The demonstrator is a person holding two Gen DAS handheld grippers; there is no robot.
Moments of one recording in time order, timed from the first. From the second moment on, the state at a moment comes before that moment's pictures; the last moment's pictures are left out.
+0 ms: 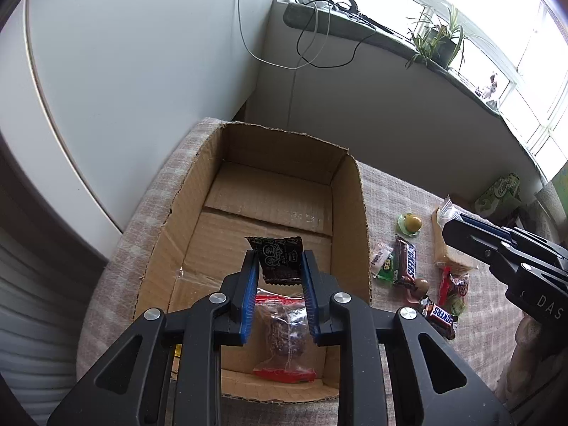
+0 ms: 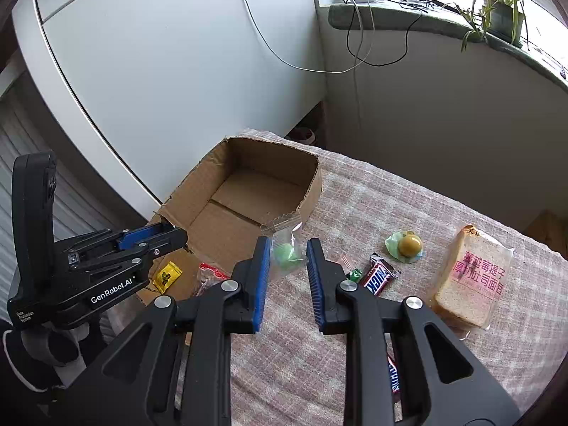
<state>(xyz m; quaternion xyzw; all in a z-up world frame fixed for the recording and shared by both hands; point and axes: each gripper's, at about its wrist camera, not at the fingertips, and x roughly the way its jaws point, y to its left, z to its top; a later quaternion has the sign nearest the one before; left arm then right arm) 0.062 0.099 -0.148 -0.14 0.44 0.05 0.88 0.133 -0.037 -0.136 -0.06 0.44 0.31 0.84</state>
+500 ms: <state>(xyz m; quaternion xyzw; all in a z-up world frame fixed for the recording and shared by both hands) 0.070 0.134 -0.164 -0.14 0.47 0.07 0.87 0.146 0.025 -0.160 -0.08 0.46 0.33 0.82</state>
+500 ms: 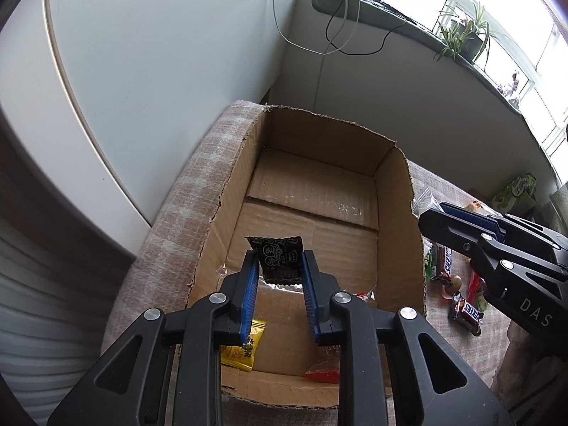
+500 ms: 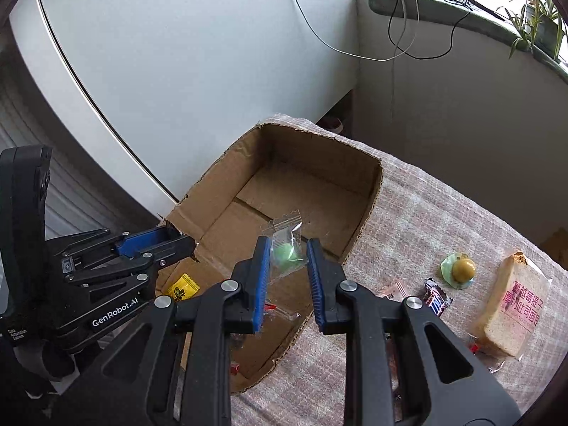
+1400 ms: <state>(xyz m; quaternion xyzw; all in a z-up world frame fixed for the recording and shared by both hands) 0.062 0.127 -0.157 -0.15 0.47 0.06 0.87 0.136 -0.013 -0.143 -0.06 0.45 0.32 0.83</state>
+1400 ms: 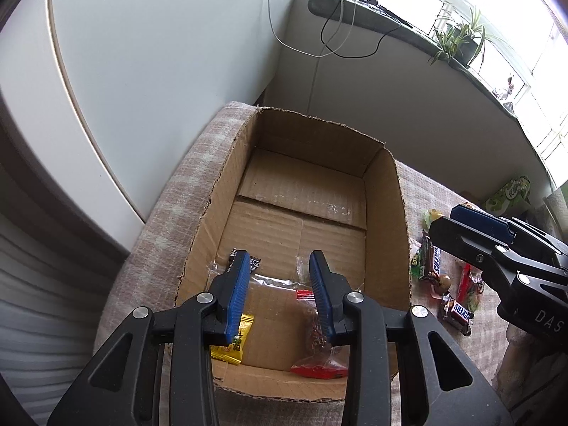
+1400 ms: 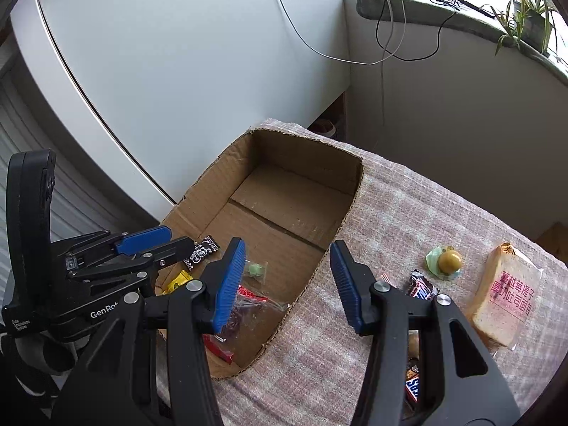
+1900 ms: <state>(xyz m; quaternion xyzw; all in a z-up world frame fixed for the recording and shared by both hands) 0.052 0.037 -0.137 -0.11 0.47 -0.05 0.87 0.121 -0.191 -0.161 0.00 0.50 0.17 0.85</state>
